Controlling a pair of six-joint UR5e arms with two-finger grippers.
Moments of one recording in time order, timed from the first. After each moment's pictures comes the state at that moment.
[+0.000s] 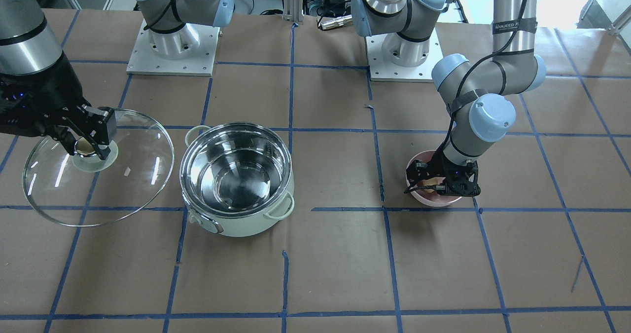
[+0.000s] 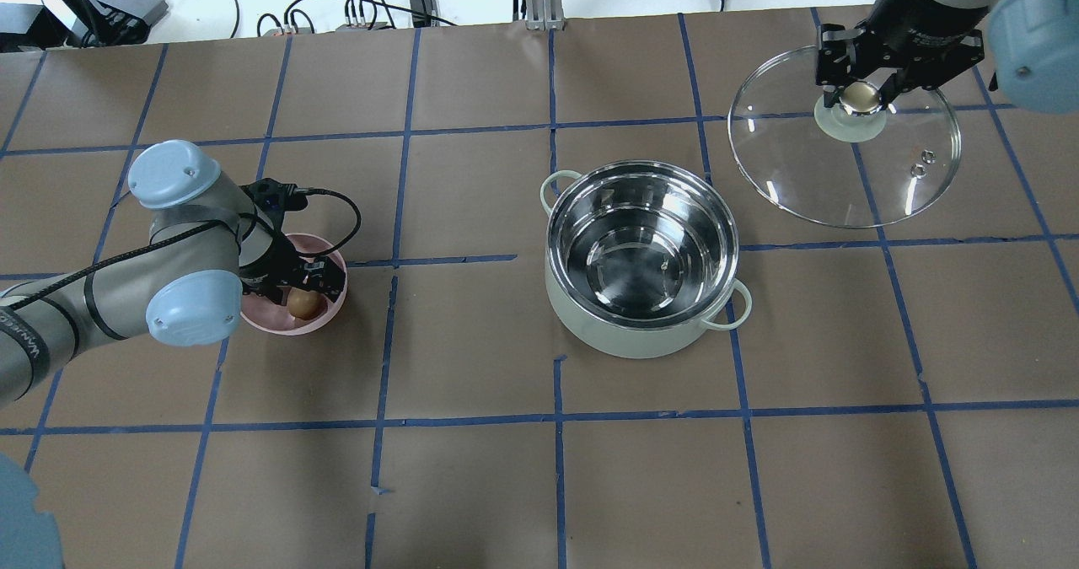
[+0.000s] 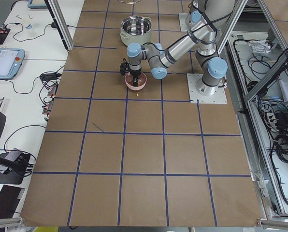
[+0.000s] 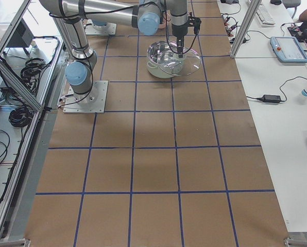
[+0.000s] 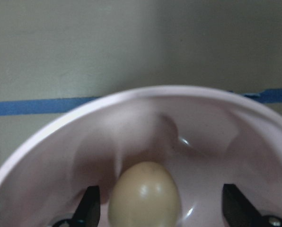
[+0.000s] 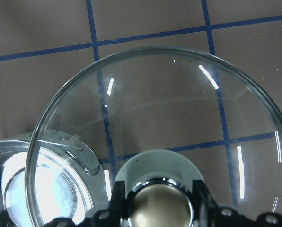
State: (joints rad) left arm -1.33 -1.85 -2.12 -0.78 1.55 0.27; right arm 1.43 -1.51 1.61 -1.84 -1.58 0.00
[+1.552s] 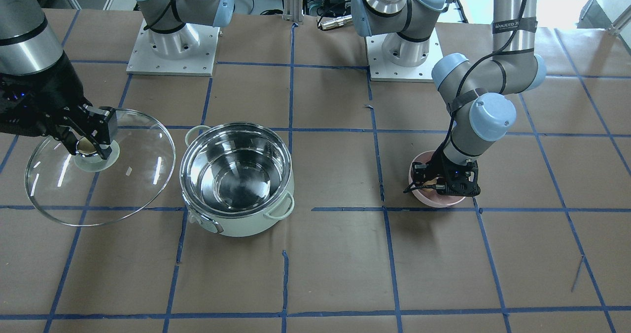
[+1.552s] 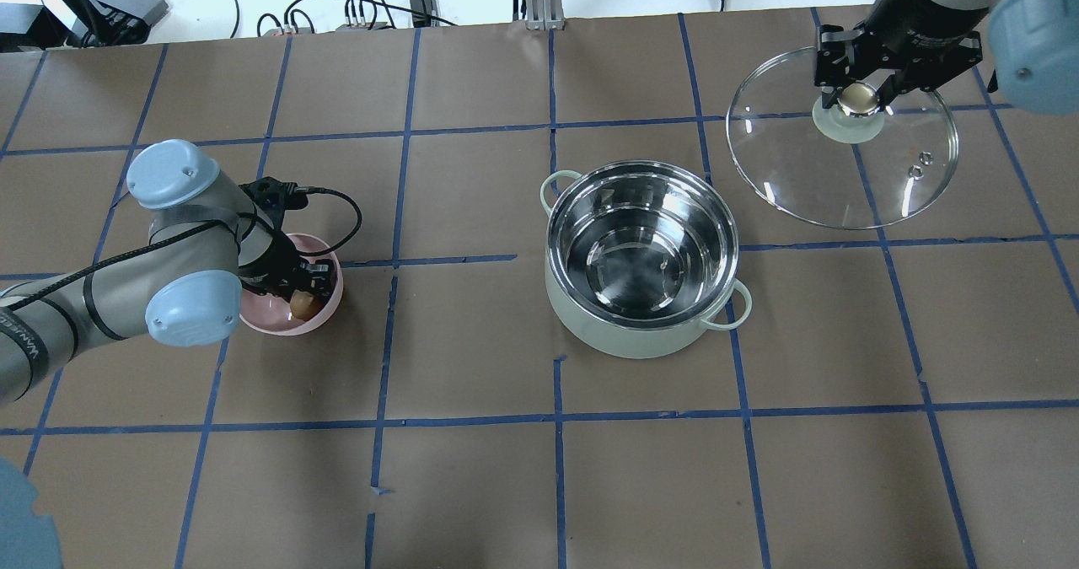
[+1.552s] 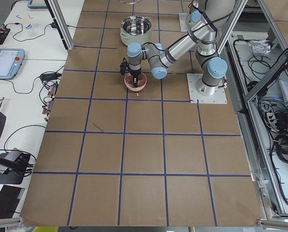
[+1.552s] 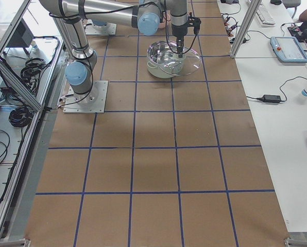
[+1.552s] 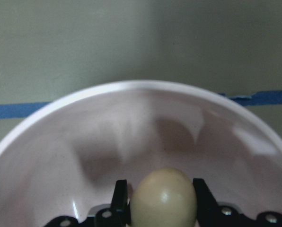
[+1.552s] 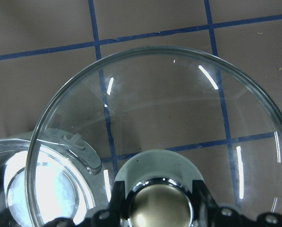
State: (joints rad) left arm -1.33 -1.85 -2.12 -0.77 1.54 0.29; right arm 1.43 -1.52 1.61 -1.84 -1.57 0.00
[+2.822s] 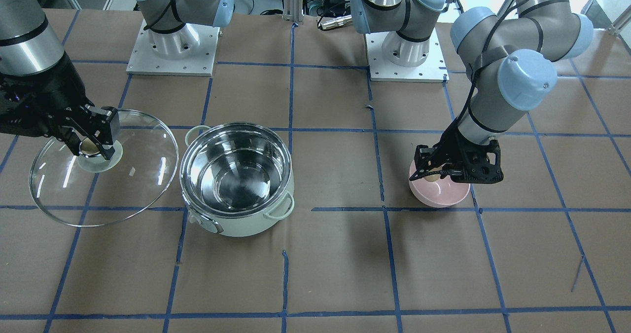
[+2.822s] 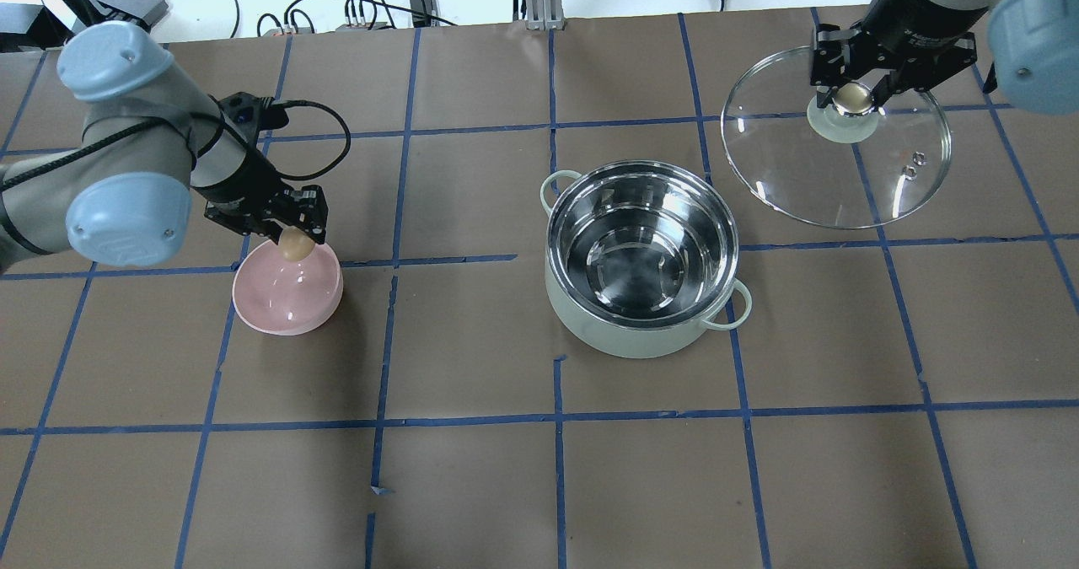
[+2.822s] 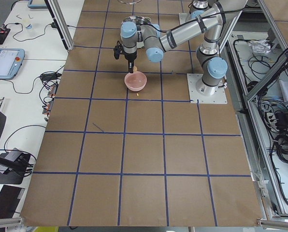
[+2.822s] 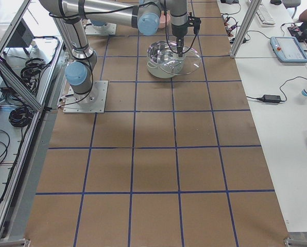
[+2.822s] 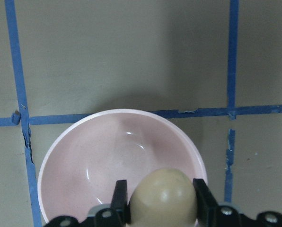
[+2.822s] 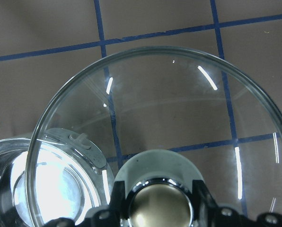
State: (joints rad) left arm -1.41 -1.72 -1.85 -1.17 1.47 0.13; right arm 1.43 -1.52 1.61 -1.84 -1.55 0.00
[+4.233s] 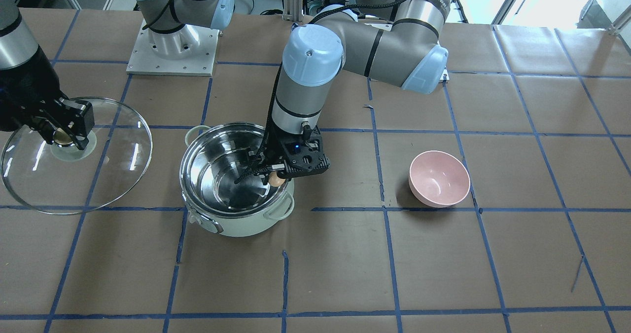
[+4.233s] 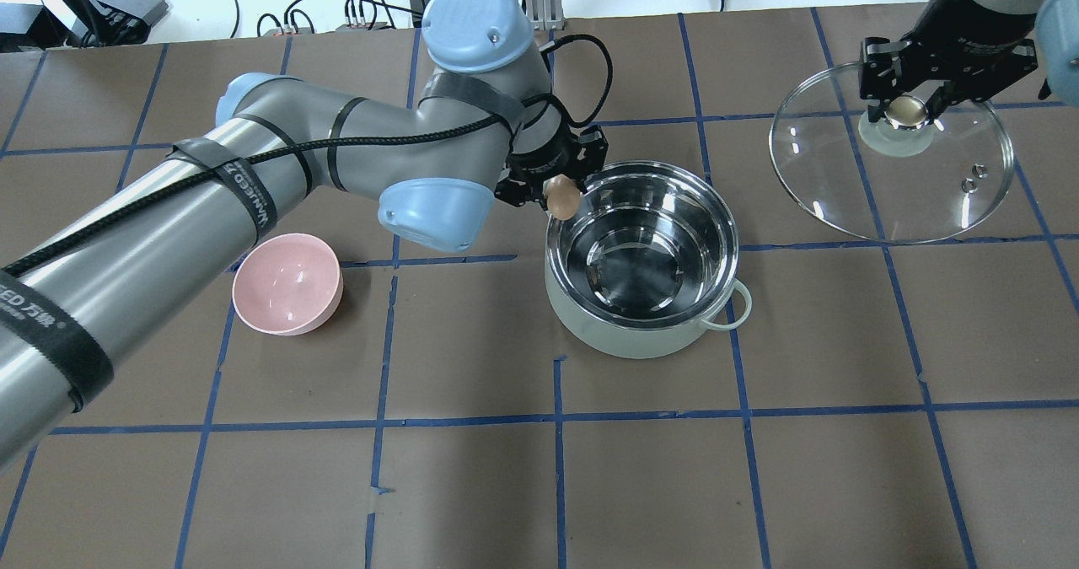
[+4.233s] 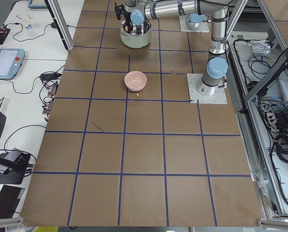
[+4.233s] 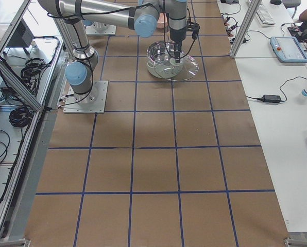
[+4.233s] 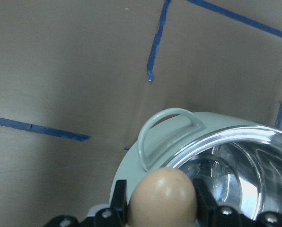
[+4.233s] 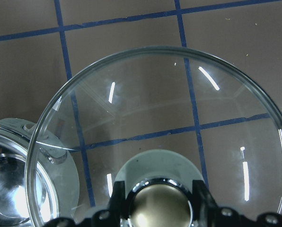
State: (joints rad) left arm -1.96 -1.94 -1.62 -0.95 1.44 -0.71; right arm 1.38 -1.54 1.62 -1.79 -1.63 -0.05
